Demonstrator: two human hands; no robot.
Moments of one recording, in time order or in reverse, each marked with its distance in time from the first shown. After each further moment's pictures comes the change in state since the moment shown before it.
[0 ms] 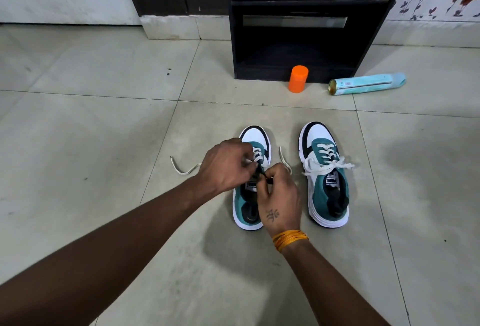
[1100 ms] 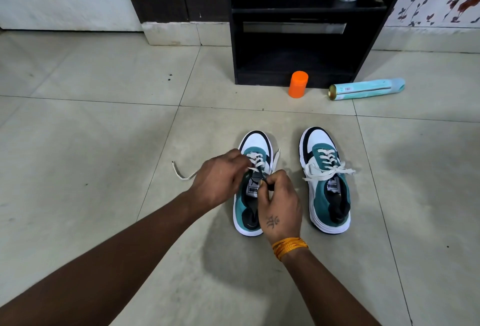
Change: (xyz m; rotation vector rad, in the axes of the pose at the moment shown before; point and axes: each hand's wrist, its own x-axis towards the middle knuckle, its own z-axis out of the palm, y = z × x) left_hand -0.016 -0.034 0.019 0.042 0.135 0.265; right_hand -0.004 0.001 0.004 -0.014 -0.009 0.072
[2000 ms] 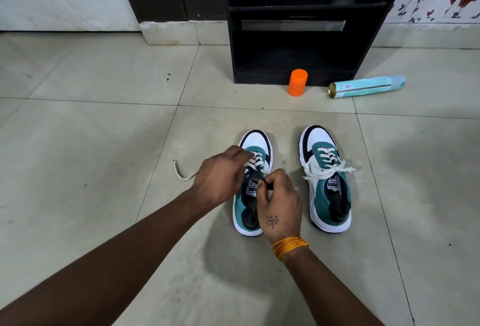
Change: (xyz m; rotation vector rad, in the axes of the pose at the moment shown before) left_hand 0.004 0.006 -0.003 0.114 -0.098 -0.114; right_hand 0.001 -0.002 0.000 0.004 0.000 0.003
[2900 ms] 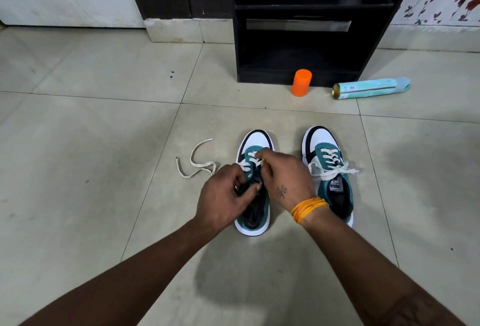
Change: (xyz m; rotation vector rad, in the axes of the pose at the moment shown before) left_hand -0.041 0.028 0.016 -0.415 0.205 -0.251; right_hand 0.069 -0.013 -0.029 -0.303 -0.327 -0.394
